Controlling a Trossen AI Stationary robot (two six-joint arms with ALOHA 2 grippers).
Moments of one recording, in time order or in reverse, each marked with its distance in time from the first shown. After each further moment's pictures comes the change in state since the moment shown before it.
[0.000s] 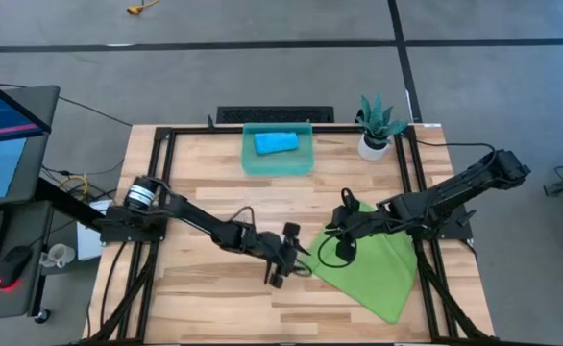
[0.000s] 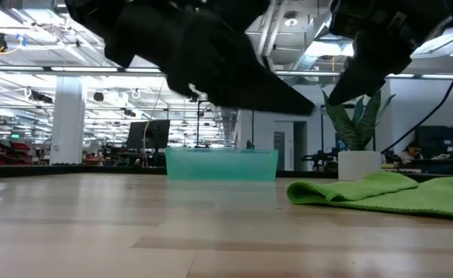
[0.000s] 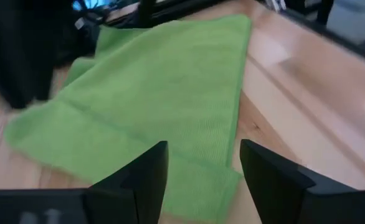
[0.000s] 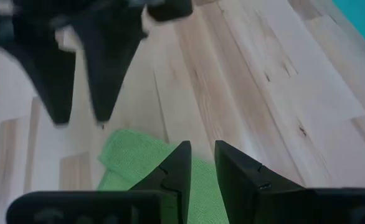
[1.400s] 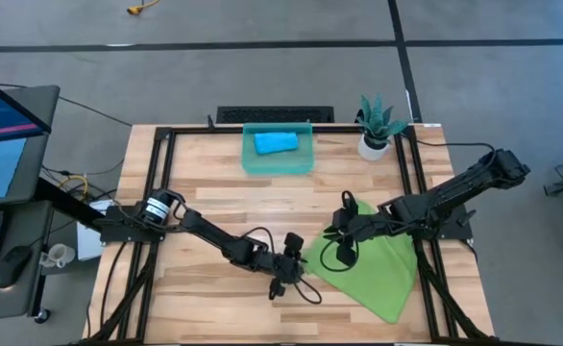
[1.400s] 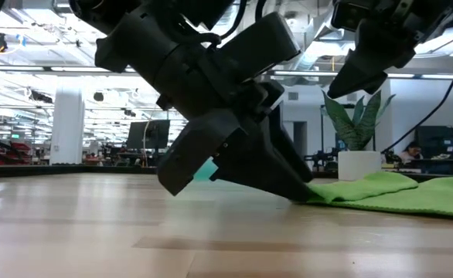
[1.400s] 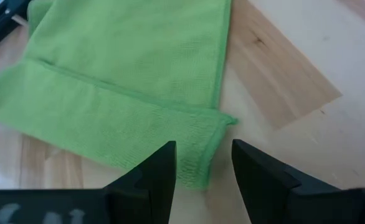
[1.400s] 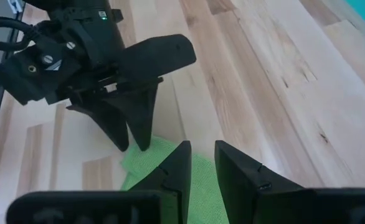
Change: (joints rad) left arm -0.086 0.163 0.178 -0.285 -0.218 0.101; right arm 0.030 0.000 0.000 0.044 -0.007 0.025
